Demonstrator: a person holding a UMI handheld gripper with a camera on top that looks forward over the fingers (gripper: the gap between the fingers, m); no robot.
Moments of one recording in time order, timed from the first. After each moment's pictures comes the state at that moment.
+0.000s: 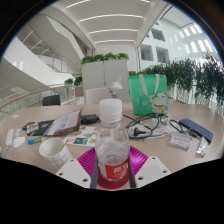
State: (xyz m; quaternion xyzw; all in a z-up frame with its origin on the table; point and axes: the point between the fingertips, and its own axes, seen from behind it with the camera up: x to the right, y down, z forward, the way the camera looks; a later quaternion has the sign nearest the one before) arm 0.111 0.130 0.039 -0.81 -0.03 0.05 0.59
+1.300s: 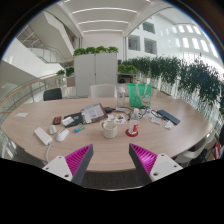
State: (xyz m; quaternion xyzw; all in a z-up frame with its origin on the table) arm -0.070 -0.219 0.224 -0.86 0.03 -0.02 0.52
